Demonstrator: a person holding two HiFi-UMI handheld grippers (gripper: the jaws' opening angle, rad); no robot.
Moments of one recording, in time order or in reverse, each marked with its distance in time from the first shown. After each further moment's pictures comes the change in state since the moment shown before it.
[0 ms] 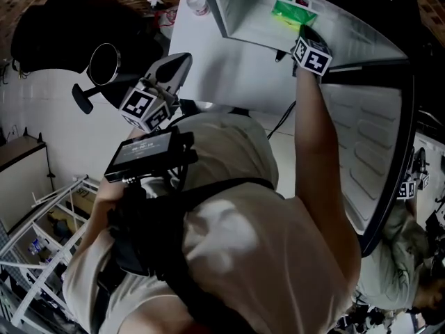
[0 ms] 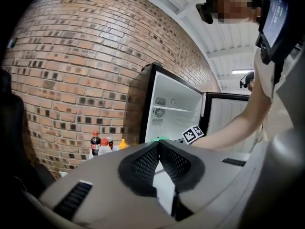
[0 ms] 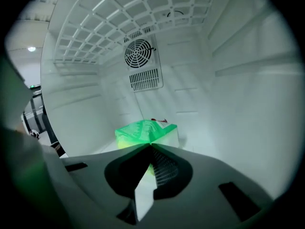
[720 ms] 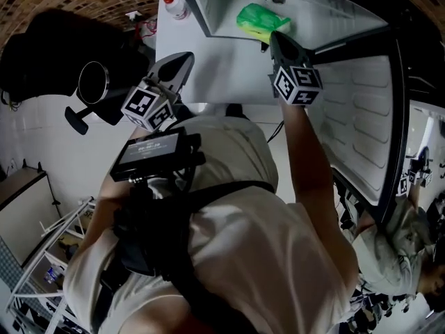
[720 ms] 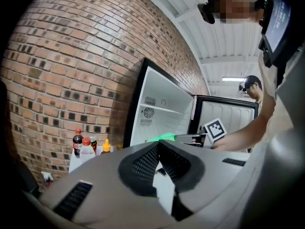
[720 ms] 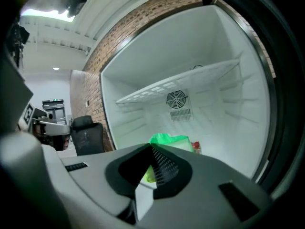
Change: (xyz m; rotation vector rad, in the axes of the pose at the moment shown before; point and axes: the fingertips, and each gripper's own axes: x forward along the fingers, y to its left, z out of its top) left arm 0.022 -0.029 0.002 -0.024 -0.031 -0.154; right arm -0.147 0.105 0.039 -0.018 -0.247 0.217
